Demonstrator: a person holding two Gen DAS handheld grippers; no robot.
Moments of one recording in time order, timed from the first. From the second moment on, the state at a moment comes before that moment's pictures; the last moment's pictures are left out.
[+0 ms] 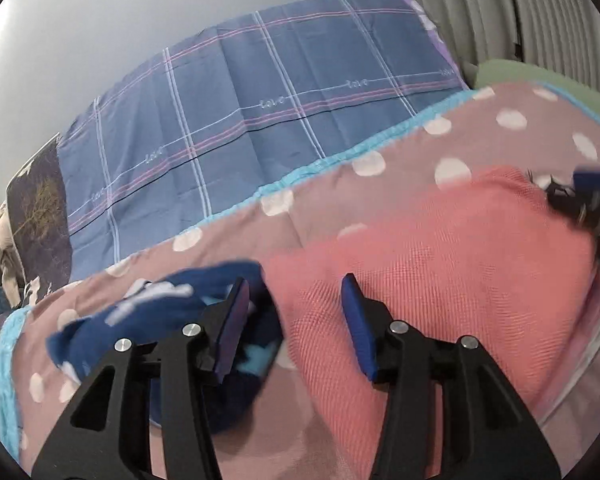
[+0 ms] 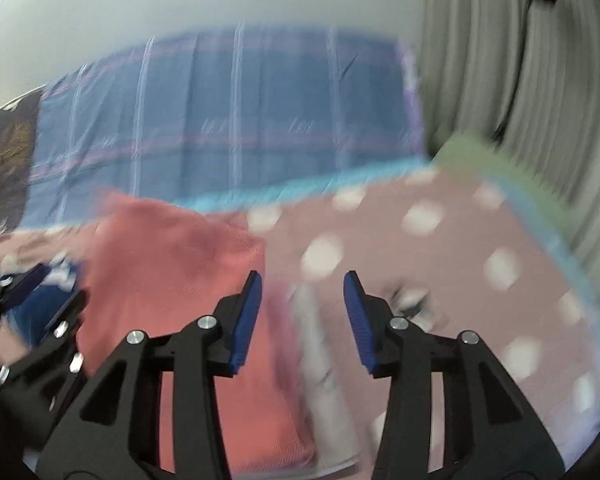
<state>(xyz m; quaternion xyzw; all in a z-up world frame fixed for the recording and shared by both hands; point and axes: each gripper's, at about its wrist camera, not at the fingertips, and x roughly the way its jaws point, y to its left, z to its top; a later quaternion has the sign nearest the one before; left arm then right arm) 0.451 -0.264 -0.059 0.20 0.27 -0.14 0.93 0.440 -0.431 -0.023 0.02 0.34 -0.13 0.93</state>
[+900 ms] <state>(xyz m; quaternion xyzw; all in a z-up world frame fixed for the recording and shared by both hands) 0.200 -0.208 -0.041 0.12 0.26 -0.29 0.92 0.227 -0.388 -0.107 0.11 0.40 -0.04 0.91</state>
